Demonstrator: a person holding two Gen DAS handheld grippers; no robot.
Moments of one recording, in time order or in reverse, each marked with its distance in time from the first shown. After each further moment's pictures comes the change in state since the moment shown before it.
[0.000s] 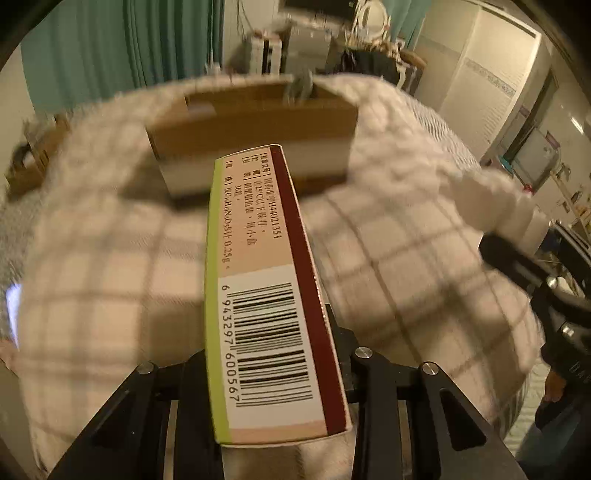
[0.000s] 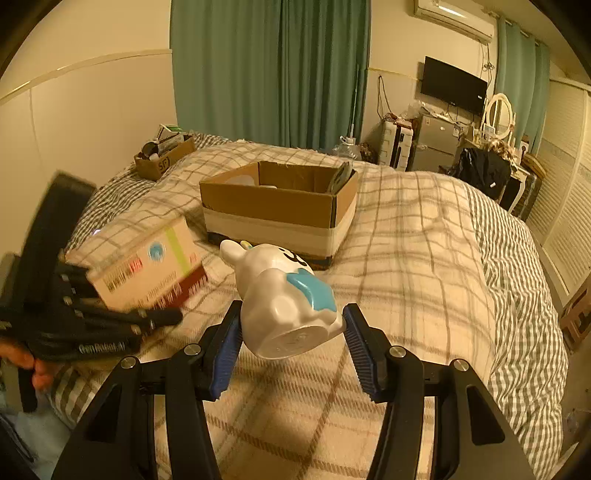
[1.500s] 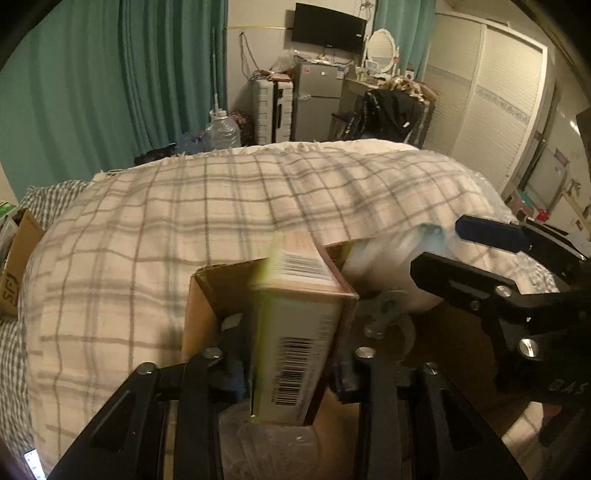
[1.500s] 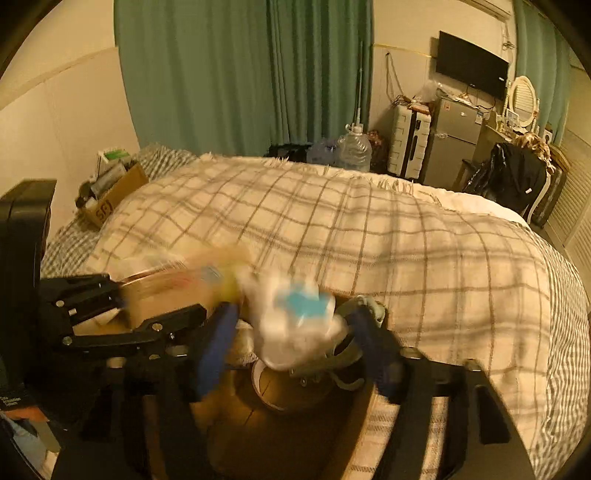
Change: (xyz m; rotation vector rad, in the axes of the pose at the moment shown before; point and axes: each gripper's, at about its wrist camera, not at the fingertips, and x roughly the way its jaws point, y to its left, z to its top) left arm 0.133 0.093 0.226 0.034 -0.139 0.018; right arm 0.252 -0.050 0.202 0.057 0.066 0.046
